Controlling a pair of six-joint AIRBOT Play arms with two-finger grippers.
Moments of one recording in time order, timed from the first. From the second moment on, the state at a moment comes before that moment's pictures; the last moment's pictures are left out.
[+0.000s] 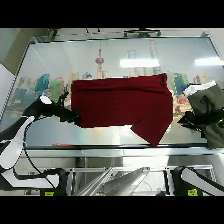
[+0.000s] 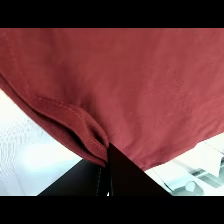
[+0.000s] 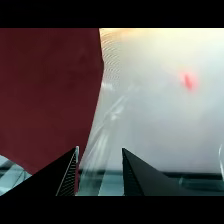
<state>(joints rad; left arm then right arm) 0.05 -1.50 0.94 1.01 -1.14 -1.28 -0.54 -1.22 0.77 -1.05 1.29 1.26</state>
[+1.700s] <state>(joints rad) 0.17 -1.48 1.14 1.16 -1.32 -1.32 -0.25 -1.36 1.04 -0.88 1.28 1.16</state>
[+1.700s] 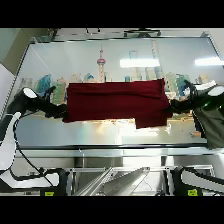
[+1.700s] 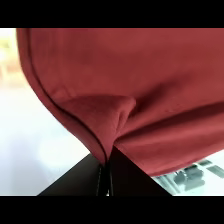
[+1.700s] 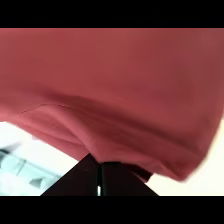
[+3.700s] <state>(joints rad) 0.16 -1.95 1.99 1.15 -1.29 -1.35 -0.16 -2.08 1.74 -0.74 1.27 1.23</state>
